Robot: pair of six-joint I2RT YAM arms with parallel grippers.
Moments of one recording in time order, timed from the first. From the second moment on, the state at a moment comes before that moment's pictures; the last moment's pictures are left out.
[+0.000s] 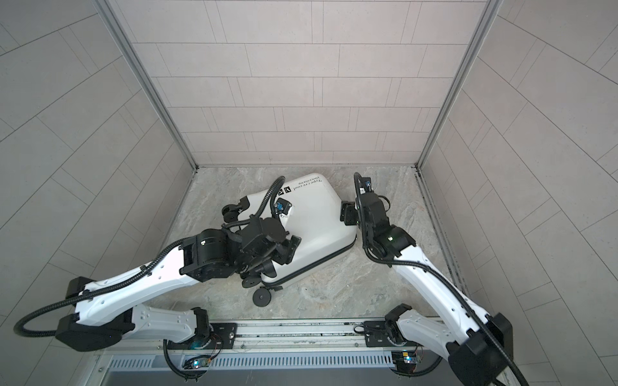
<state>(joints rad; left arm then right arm) -1.27 1.28 1.45 -0.96 -0.50 -0.55 0.43 1.11 0.98 -0.35 0.26 0.30</state>
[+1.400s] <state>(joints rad) -1.01 0.79 0.59 -0.59 -0.53 -1.12 0.11 1.71 1.21 -0.21 -0.31 0.54</state>
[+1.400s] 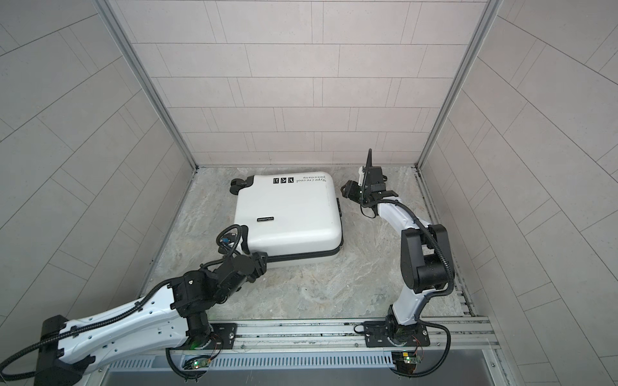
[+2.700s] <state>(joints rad) -0.48 1.11 0.75 -0.53 -0.20 -0.76 0.34 1.52 0.71 0.13 -0.10 0.77</state>
